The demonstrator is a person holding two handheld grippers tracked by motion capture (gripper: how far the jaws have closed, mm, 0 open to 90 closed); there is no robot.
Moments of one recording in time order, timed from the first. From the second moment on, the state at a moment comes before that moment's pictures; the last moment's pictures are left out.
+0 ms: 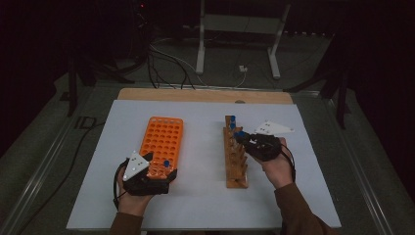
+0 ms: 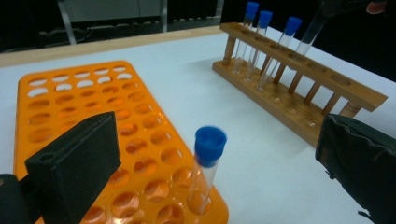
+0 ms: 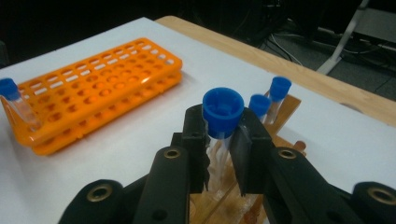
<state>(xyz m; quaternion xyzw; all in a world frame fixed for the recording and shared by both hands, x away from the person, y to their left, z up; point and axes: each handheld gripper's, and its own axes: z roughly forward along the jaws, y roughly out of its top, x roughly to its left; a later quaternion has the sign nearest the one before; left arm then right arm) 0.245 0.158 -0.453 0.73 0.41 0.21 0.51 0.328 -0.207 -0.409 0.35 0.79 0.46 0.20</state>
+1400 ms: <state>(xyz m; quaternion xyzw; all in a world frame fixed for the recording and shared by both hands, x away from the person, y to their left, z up) 0.261 0.048 -0.430 0.77 0.32 0.24 0.50 0.300 -0.153 -0.394 0.28 0.81 0.50 0.11</state>
